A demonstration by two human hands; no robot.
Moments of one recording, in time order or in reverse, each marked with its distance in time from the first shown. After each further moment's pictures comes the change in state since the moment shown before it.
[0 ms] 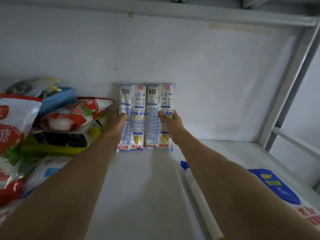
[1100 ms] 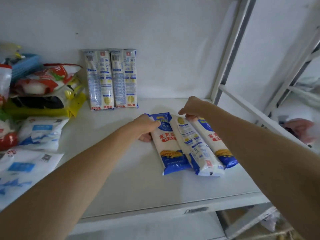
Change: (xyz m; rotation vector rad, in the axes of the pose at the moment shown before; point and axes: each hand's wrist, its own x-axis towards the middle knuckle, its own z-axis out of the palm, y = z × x) left_hand -0.222 -0.002 0.108 0.590 -0.489 -0.350; right_hand -0.161 -0.079 -0.169 -0.994 0.005 0.482
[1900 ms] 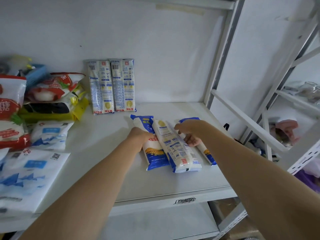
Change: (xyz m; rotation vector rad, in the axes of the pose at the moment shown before) left_hand 0.031 0.033 -0.010 -0.276 0.243 0.027; right_hand 0.017 -0.001 -0.007 0.212 -0.125 0.203
